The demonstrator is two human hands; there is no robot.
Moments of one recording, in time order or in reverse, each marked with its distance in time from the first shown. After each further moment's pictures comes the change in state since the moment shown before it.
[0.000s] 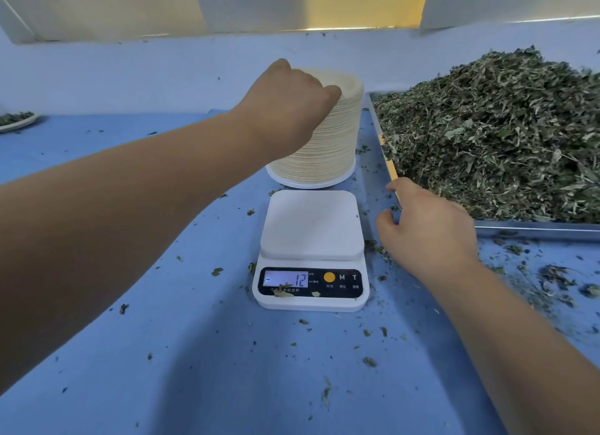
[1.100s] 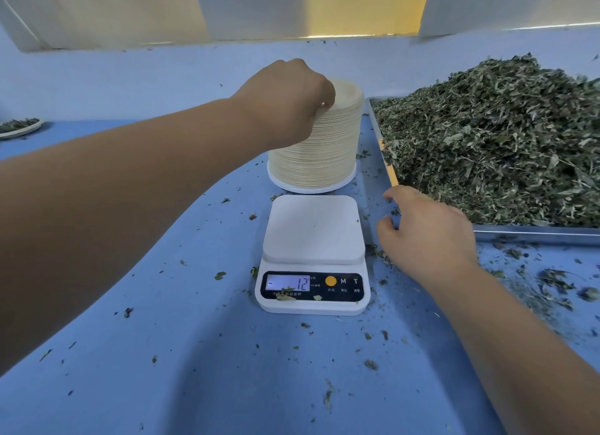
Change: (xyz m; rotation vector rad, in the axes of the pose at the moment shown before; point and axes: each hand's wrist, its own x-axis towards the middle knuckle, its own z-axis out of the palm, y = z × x) left_hand 0.003 -0.016 -0.009 -0.335 0.045 -0.056; right_hand 0.000 0.002 0.005 -0.042 0.030 -0.020
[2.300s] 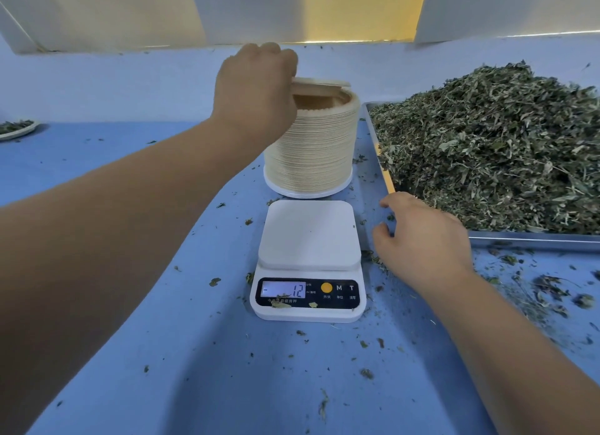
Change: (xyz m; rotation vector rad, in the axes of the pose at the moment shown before) left_hand -0.004 -0.010 0.006 0.036 0.273 -0.363; right_hand -0.001 -0.001 -0.003 -0.001 -0.037 -0.010
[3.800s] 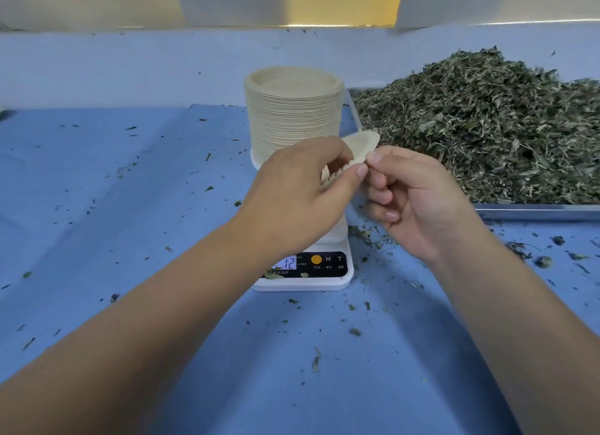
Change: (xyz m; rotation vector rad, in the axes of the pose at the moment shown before) left_hand -0.131 0.079 -0.040 -0.824 -0.160 -0.014; right_hand -0.007 -0.029 -0.061 1.759 -0.335 0.254
